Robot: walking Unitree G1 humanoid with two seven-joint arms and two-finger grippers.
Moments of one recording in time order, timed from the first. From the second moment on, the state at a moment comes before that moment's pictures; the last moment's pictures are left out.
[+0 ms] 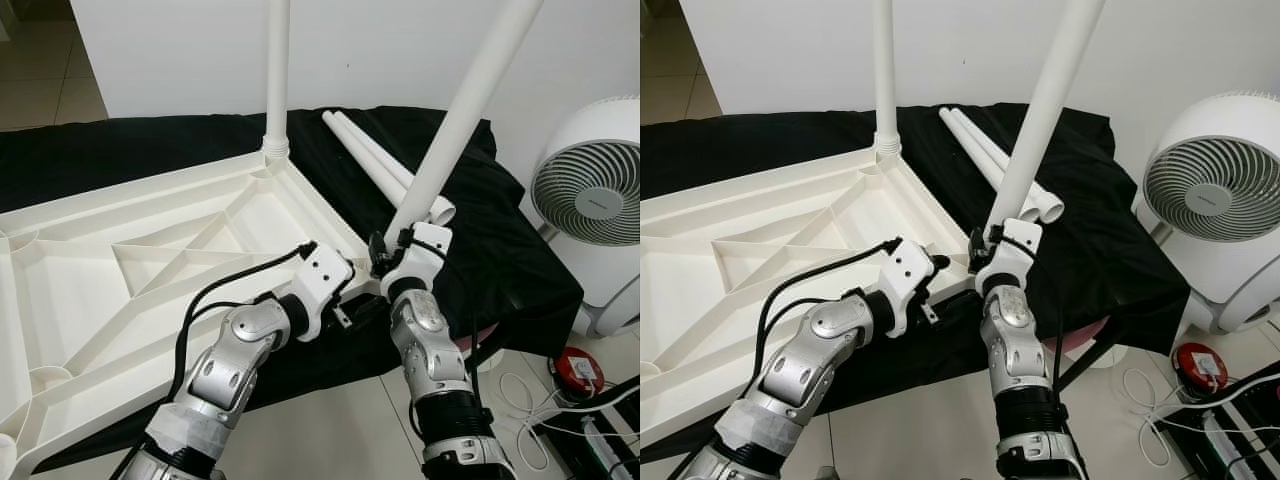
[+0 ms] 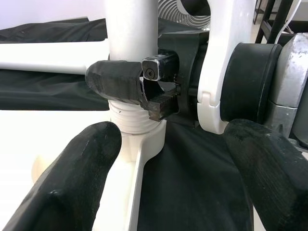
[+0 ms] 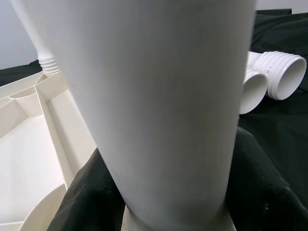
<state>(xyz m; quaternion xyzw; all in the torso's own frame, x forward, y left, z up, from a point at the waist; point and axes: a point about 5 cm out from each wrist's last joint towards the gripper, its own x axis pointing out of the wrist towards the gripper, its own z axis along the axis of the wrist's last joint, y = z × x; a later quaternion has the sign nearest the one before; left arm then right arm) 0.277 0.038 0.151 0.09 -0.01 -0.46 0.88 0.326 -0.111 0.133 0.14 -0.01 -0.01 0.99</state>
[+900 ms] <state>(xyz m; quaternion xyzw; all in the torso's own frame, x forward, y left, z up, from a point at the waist) 0.276 0.036 0.150 0.08 0.00 -0.46 0.88 0.330 -0.128 0.152 0.04 -0.07 0.16 0.98</state>
